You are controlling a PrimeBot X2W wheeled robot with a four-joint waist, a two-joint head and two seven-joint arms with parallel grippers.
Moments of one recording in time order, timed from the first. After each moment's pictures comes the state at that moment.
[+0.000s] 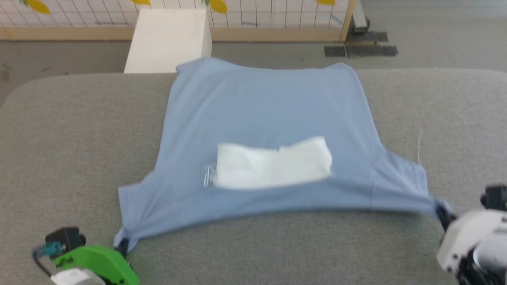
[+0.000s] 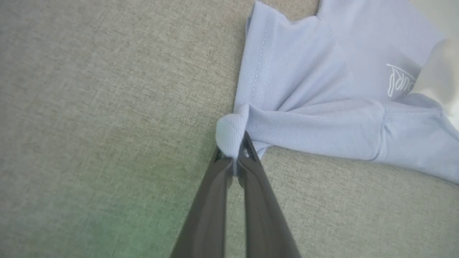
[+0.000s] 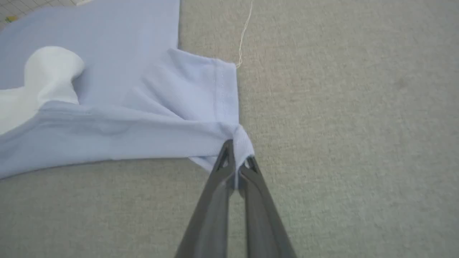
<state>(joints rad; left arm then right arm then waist) 0.03 0.21 0.04 0.15 -0.62 0.09 0.34 -0.04 -0.06 -0.29 0.03 0.23 0.13 0.56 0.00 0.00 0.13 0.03</state>
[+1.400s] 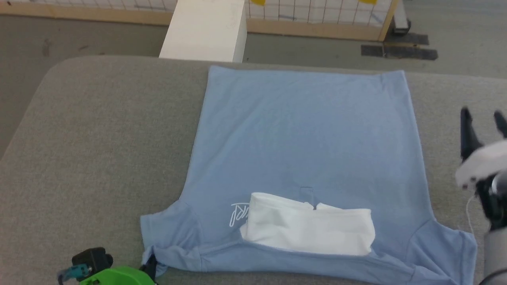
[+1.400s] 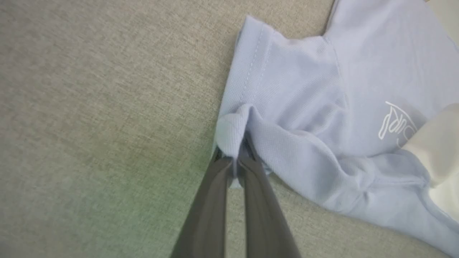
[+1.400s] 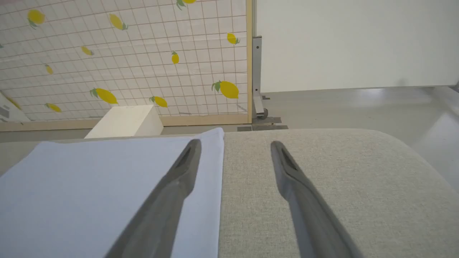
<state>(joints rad) 0.19 0.13 -0.03 -0.03 -0.65 0.14 0.33 -0.33 -0.12 -0.31 0.20 0.11 0.13 0.17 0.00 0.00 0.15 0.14</state>
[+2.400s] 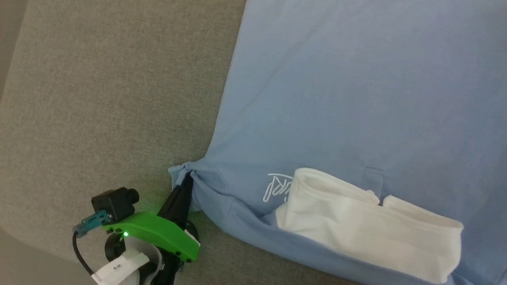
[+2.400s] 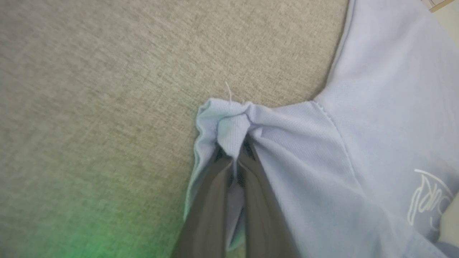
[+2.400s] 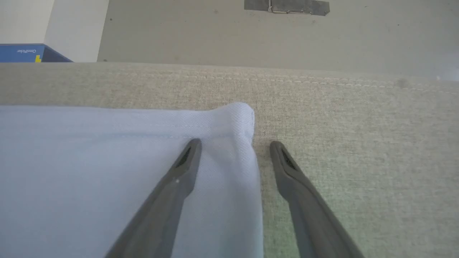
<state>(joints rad) -0.02 0.08 -0.15 -0.07 -0.66 0.04 0.17 -1.07 -0.26 -0.44 0.54 -0.21 0.13 0.81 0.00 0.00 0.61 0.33</state>
